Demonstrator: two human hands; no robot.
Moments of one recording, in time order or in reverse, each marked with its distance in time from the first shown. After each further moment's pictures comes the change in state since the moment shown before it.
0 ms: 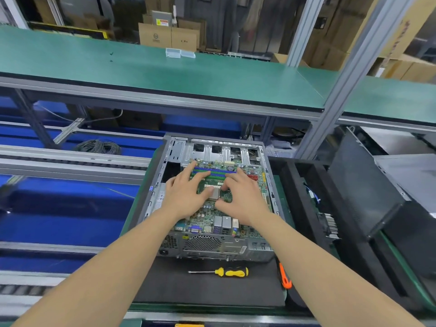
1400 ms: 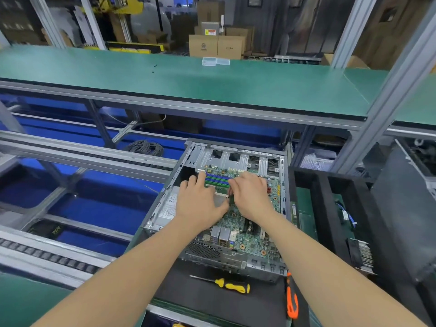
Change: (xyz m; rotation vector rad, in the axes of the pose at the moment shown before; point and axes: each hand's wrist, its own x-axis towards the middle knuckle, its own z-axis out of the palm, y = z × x) left_hand -0.009 0.050 0.004 0.537 0.235 -0.115; right_hand 0.051 0.028 0.003 0.020 0.087 -0.089
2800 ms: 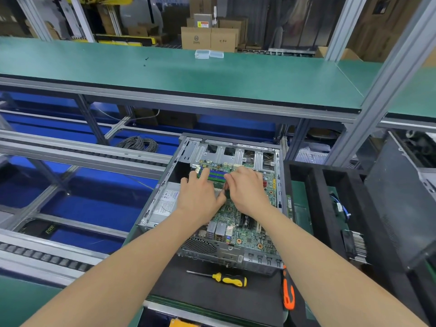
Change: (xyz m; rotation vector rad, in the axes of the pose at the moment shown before) left_hand 0.007 0.011 0.000 0.043 -0.088 0.007; right_hand -0.002 0.000 0.000 0.014 0.028 0.001
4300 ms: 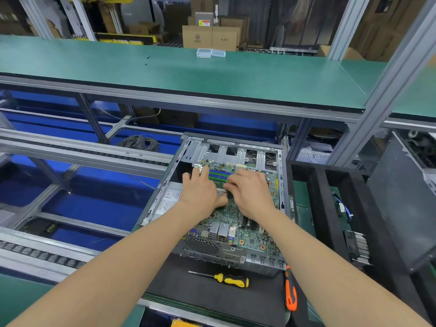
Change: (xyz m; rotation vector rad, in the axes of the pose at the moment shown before) left_hand 0.011 -0.002 -0.012 0.146 -0.152 0.035; right_hand -0.008 0.002 -0.001 -0.007 0.107 -0.134
